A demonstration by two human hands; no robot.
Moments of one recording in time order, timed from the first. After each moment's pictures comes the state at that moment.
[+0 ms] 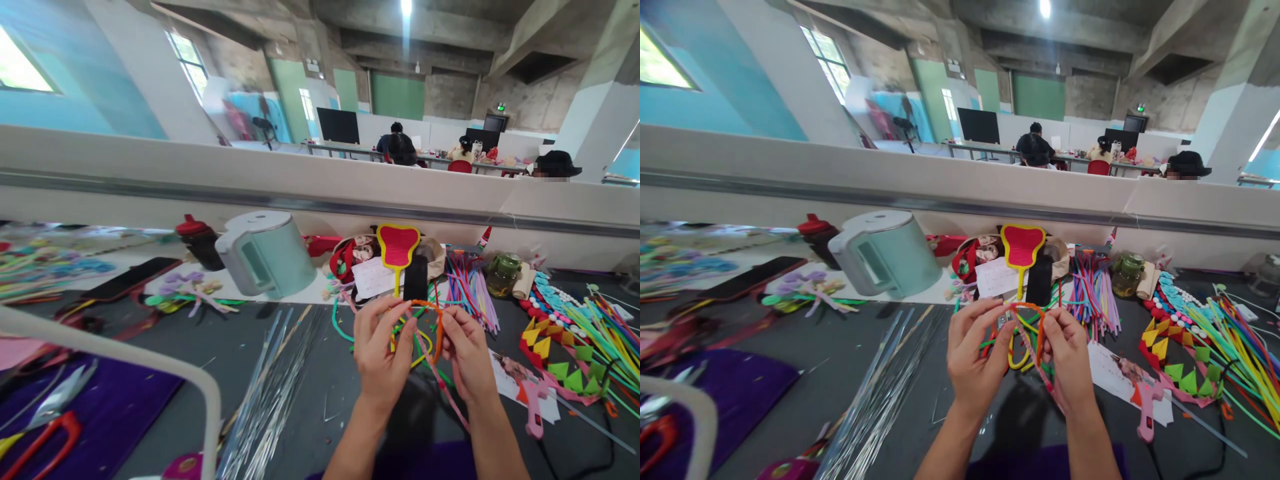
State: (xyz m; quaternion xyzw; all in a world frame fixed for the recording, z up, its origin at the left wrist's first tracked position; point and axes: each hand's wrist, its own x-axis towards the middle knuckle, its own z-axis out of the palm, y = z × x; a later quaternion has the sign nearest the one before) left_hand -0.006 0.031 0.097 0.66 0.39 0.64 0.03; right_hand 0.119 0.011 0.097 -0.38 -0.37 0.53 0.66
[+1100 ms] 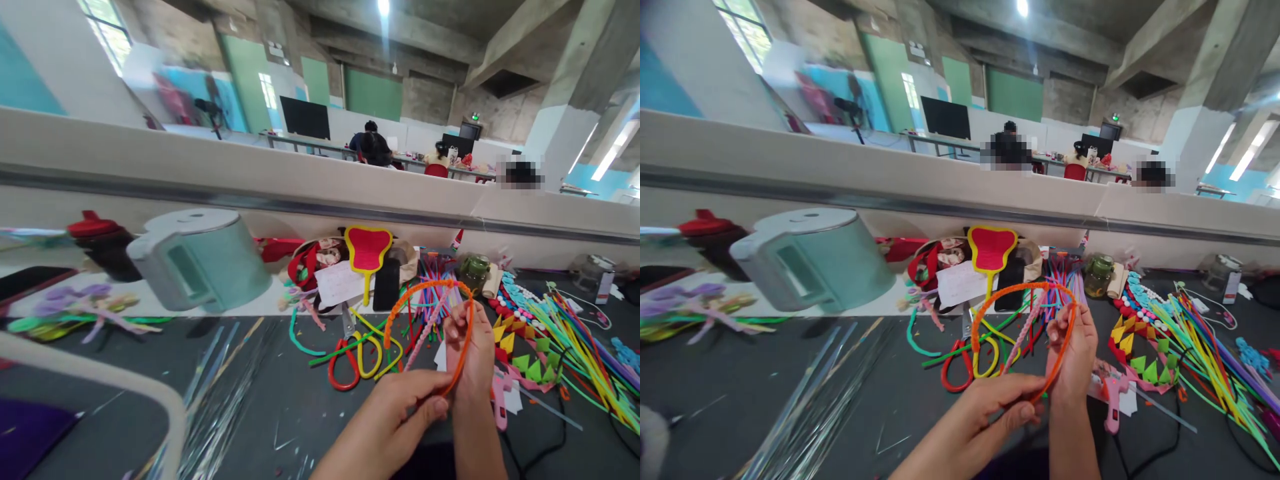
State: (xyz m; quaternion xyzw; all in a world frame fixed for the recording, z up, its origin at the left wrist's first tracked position) left_hand 0.015 -0.016 0.130 0.72 0.24 0.32 0.57; right_hand 0.156 0.017 0.114 -0.25 -0.21 0.42 0.84
